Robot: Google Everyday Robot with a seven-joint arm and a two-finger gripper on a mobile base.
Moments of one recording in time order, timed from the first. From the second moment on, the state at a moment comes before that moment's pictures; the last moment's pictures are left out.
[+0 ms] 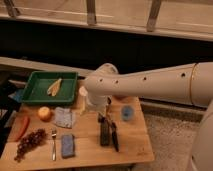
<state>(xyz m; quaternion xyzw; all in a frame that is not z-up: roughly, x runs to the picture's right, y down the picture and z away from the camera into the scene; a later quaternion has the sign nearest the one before) -0.051 0.116 0.694 -0.29 0.15 0.68 0.66</state>
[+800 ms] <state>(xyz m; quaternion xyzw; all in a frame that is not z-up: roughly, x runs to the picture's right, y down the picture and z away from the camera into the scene) -0.158 0.168 0.729 -0.32 0.15 0.59 0.73</state>
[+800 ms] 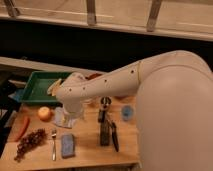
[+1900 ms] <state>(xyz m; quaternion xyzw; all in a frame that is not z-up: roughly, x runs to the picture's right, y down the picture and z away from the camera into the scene) -0.194 0.215 0.742 -0.38 0.17 0.54 0.73</state>
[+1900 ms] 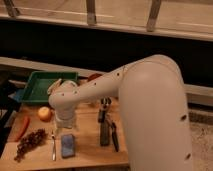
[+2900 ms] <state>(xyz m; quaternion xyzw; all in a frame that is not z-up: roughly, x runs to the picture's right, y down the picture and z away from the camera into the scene) -0.198 0.264 0.779 -0.41 0.24 0.53 0.70</state>
